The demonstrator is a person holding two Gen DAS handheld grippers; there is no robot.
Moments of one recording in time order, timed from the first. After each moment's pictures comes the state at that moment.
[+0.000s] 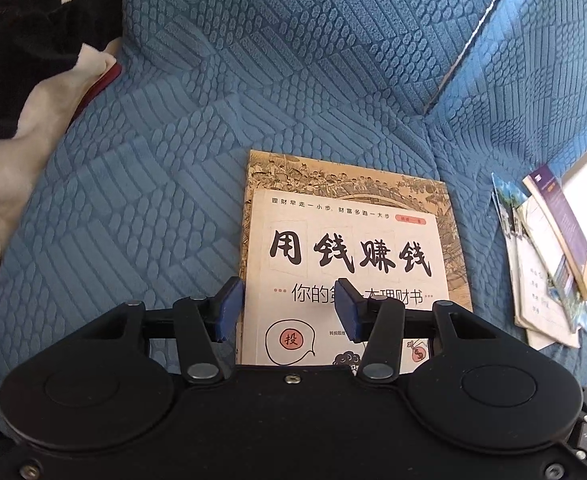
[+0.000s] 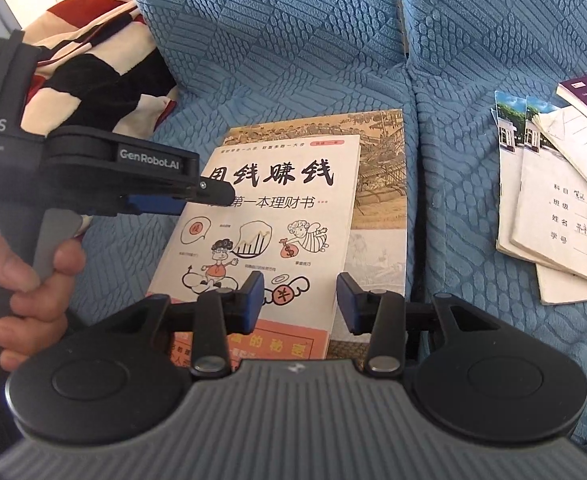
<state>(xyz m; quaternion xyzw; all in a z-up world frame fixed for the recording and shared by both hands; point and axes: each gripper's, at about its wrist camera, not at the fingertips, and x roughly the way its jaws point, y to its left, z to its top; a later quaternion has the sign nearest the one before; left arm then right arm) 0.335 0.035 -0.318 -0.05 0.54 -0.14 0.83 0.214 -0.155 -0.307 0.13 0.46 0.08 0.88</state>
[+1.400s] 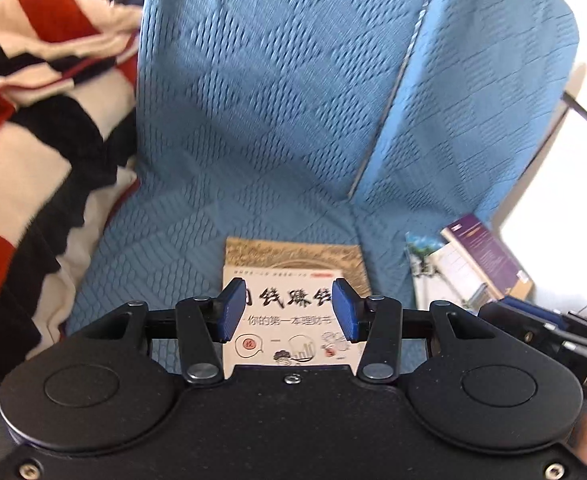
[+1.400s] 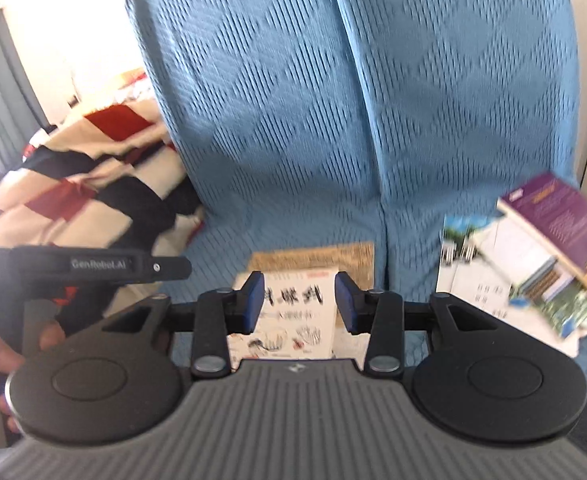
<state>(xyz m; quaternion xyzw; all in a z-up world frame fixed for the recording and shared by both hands) 0.249 0.045 -0.168 -0.05 0.43 -0.17 0.89 0.150 -0.190 -0.176 0.15 0.31 0.06 0.94</state>
